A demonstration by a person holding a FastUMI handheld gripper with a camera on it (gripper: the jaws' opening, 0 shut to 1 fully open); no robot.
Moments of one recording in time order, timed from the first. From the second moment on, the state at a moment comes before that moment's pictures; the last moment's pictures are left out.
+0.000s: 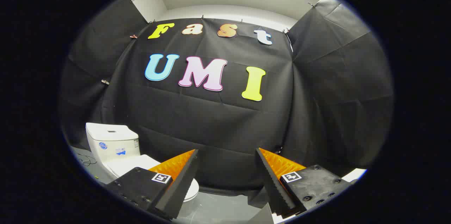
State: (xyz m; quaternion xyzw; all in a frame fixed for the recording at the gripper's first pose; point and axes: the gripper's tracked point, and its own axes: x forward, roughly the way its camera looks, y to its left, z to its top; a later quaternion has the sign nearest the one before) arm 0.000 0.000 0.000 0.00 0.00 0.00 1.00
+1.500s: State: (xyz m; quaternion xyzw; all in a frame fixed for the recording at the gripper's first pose) arm 0.005 -0.004 -0.013 0.00 0.02 0.01 1.00
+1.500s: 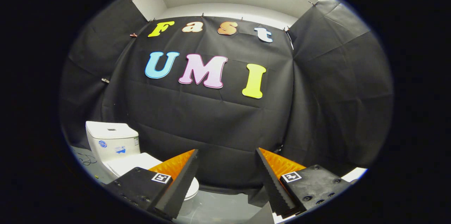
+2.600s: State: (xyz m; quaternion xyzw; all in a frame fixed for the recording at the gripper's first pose) arm 0.044 0.076 -0.073 0.07 0.12 0.13 0.98
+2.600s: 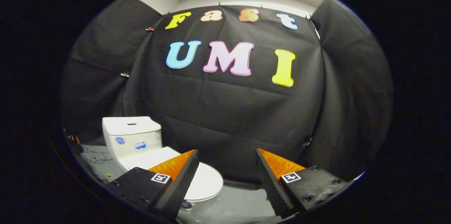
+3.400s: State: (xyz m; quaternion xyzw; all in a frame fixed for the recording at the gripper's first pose) arm -0.018 0.205 -0.362 0.49 0.54 0.11 0.68
